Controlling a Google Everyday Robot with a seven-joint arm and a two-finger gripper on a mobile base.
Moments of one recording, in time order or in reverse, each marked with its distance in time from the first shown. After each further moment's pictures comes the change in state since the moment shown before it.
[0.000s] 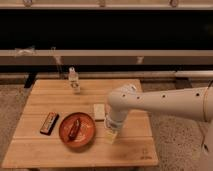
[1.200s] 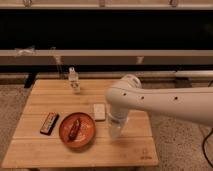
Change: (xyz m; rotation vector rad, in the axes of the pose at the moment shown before) arm 0.001 0.007 -0.087 0.220 -0.004 -0.055
